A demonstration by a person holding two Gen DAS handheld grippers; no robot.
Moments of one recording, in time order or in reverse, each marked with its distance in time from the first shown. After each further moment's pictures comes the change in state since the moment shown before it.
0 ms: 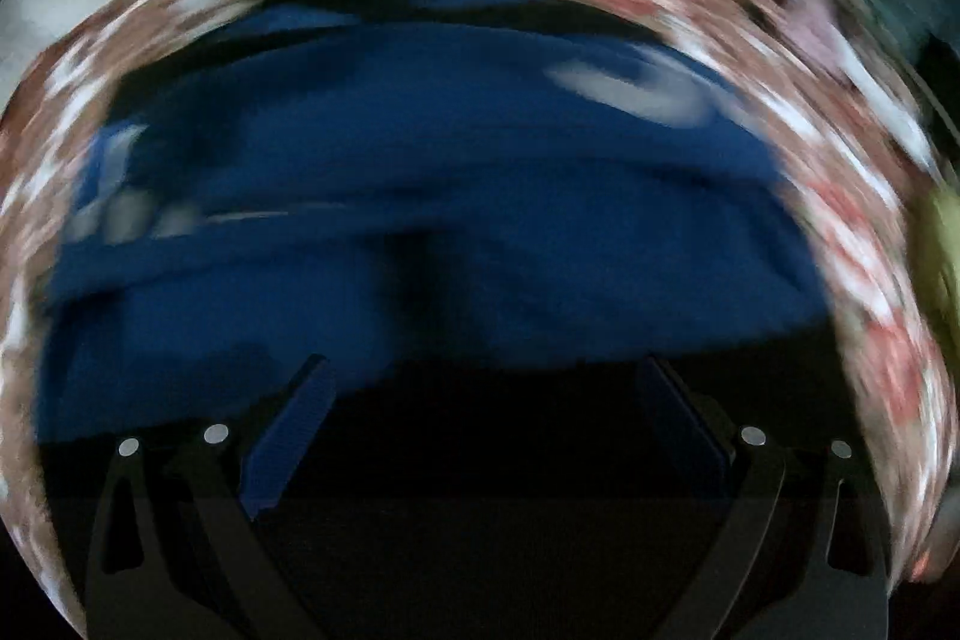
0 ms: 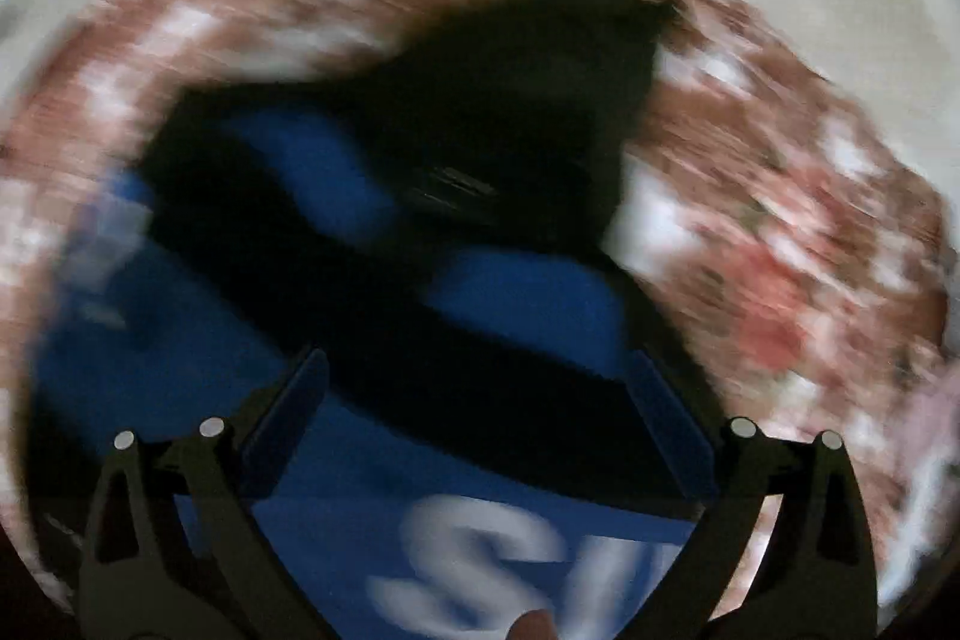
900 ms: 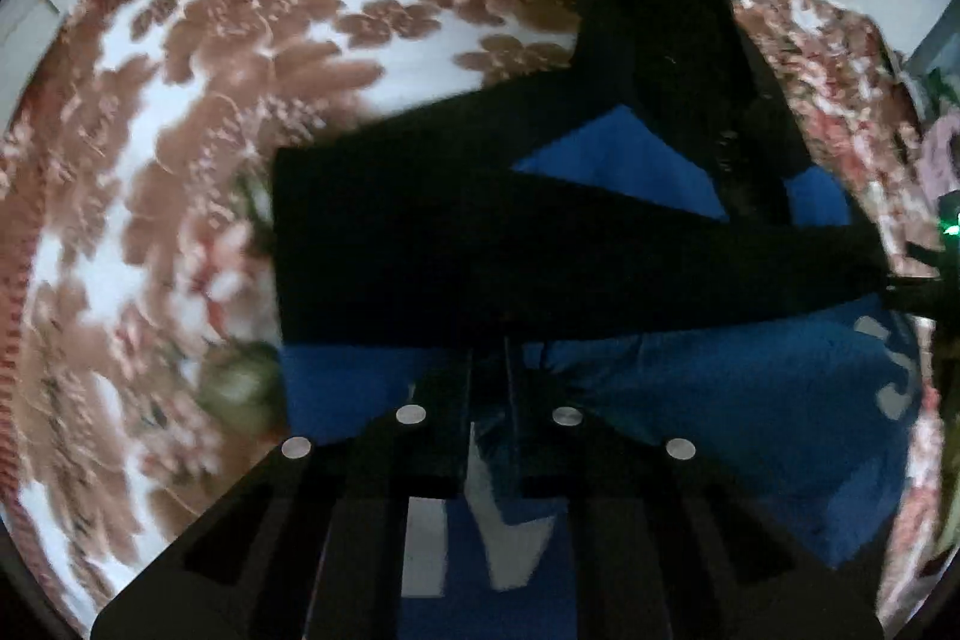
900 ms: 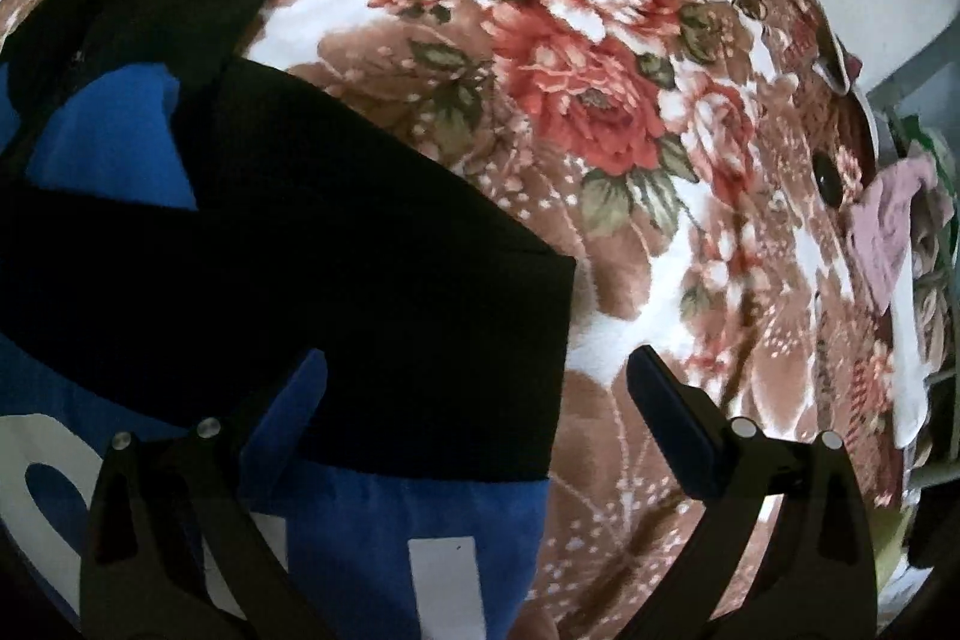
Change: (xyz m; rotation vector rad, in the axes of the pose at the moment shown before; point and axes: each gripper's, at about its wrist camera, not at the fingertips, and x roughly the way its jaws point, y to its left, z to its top) left arm 0.052 0.200 0.171 -0.095 0.094 0.083; right arm 0.092 -0.114 -0.092 0.307 0.094 -0.229
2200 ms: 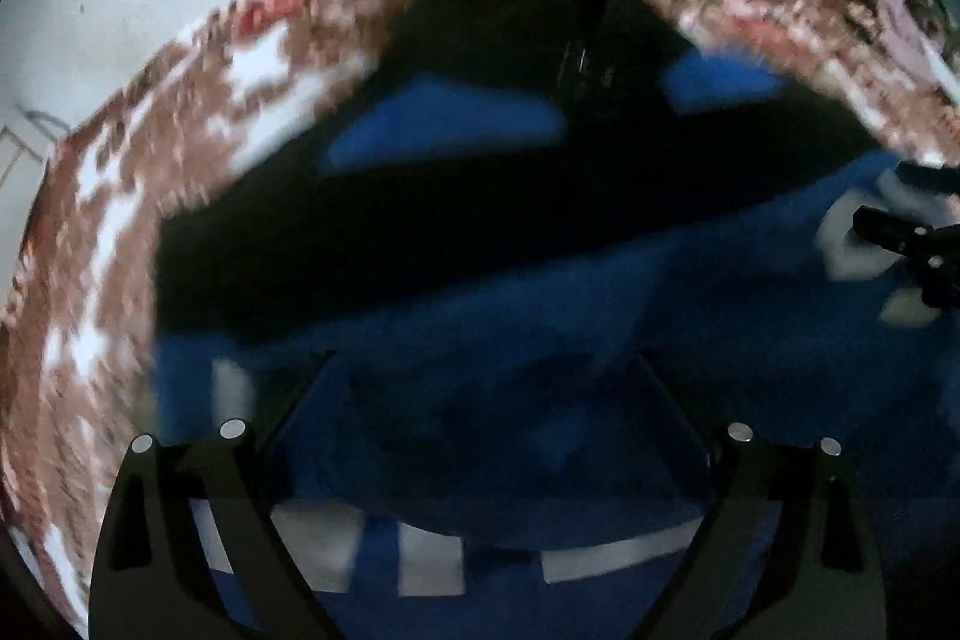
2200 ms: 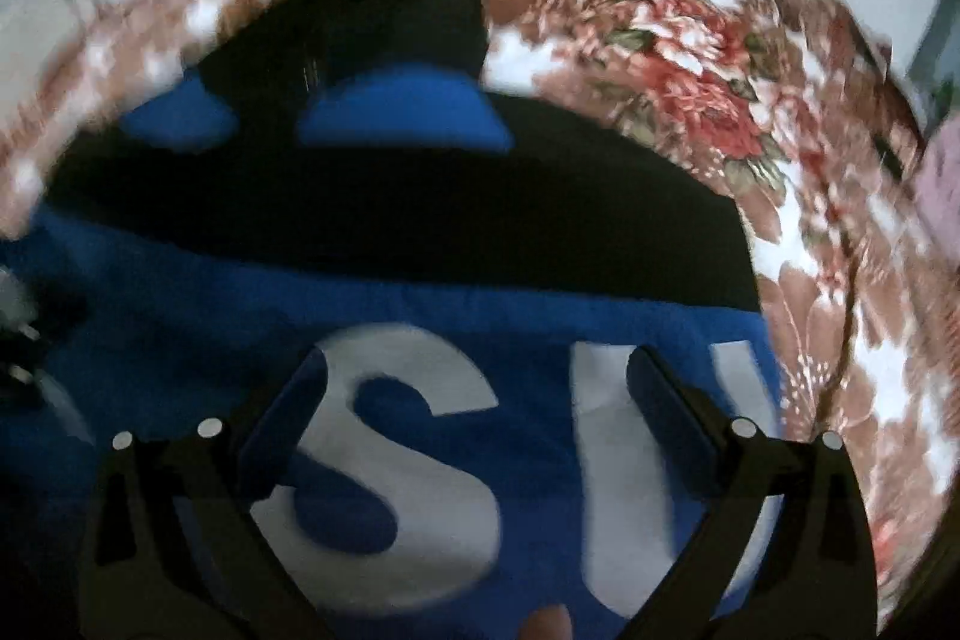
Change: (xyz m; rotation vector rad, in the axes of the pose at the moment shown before) left arm 0.001 -0.107 -0.046 0.271 -0.178 0.081; right arm -0.078 0.056 -0.064 0.130 -0.201 0.315
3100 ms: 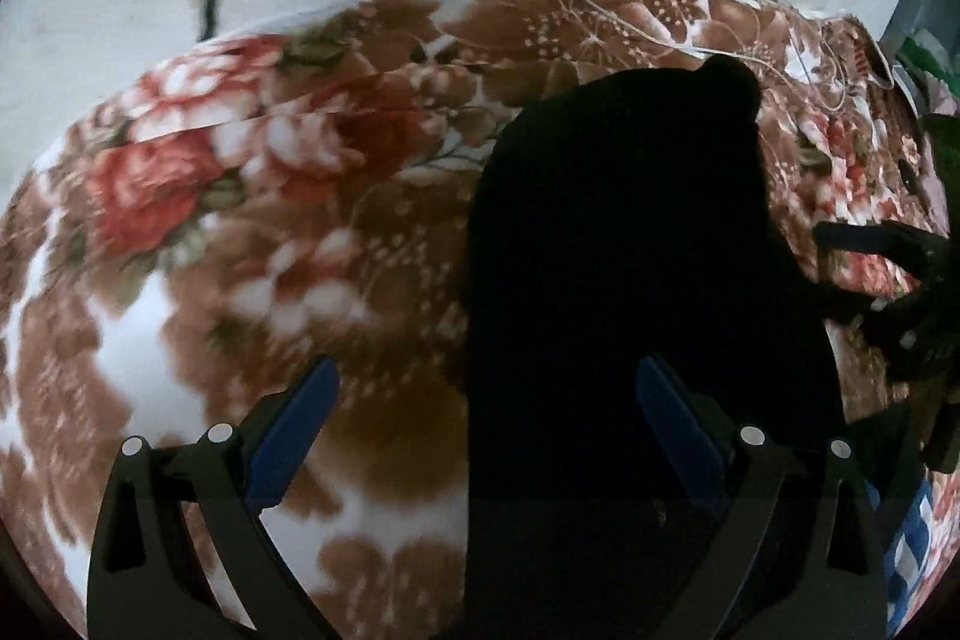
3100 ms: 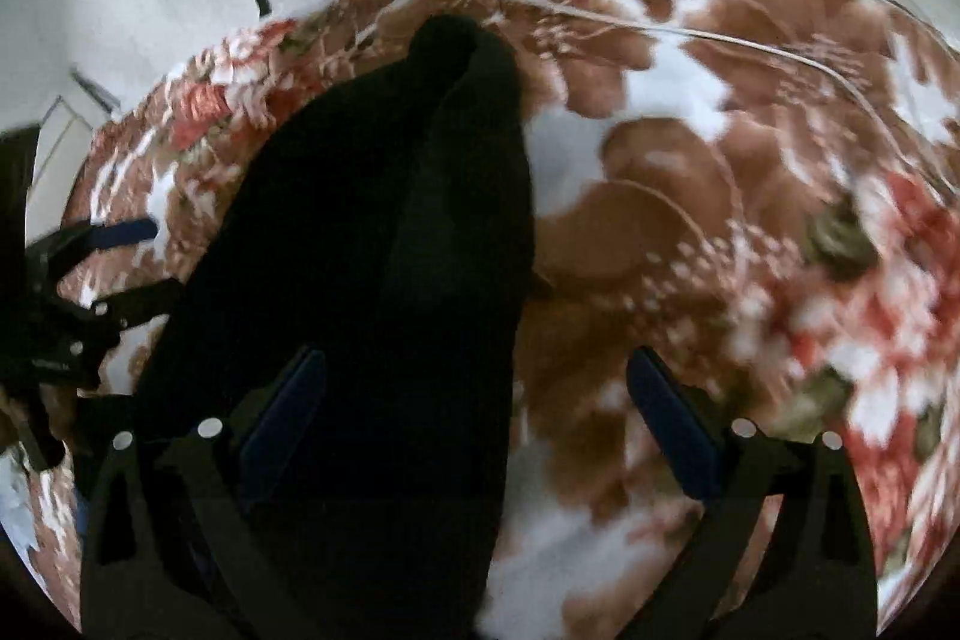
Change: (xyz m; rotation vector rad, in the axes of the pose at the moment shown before) left arm 0.179 0.085 0.288 -0.035 0.054 -0.186; right arm 0.172 -0.015 0.284 -0.055 0.065 0.244
